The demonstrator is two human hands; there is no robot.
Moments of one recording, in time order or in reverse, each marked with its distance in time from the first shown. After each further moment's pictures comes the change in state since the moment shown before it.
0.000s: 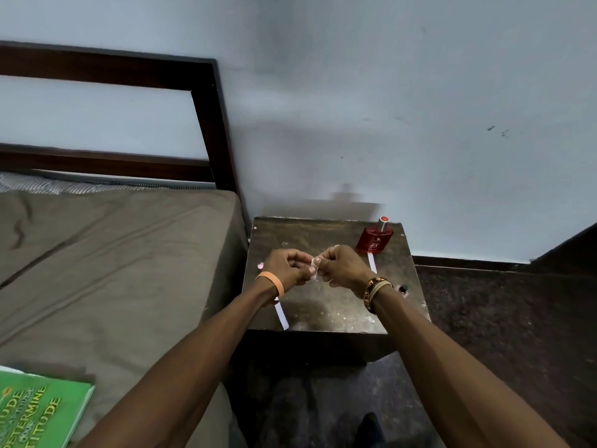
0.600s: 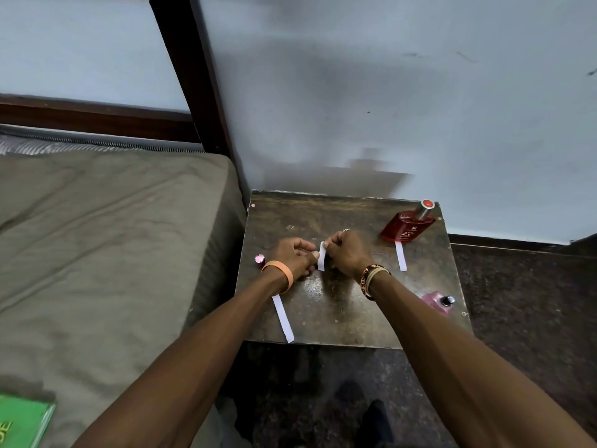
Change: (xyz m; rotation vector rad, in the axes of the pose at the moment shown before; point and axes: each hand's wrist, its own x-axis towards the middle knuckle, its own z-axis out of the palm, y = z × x) left_hand 0.108 -0.080 0.008 0.022 0.064 -0.213; right_hand 0.143 0.072 0.026 -0.271 0.178 0.067
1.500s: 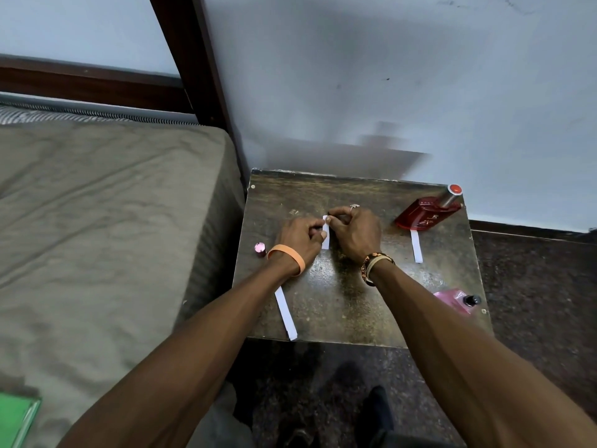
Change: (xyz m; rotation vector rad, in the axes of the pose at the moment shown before) left_hand 0.036 -0.014 0.004 0.395 0.061 0.331; right_hand 0.033 0.012 0.020 0.025 0.253 -0.103
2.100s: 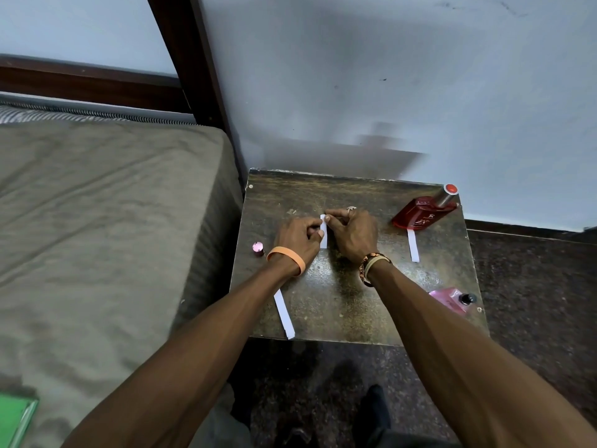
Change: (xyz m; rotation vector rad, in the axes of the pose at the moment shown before) left_hand -0.006 0.008 -0.002 0.059 0.050 -0.019; right_hand -0.001 0.003 0.002 0.050 -0.006 0.017
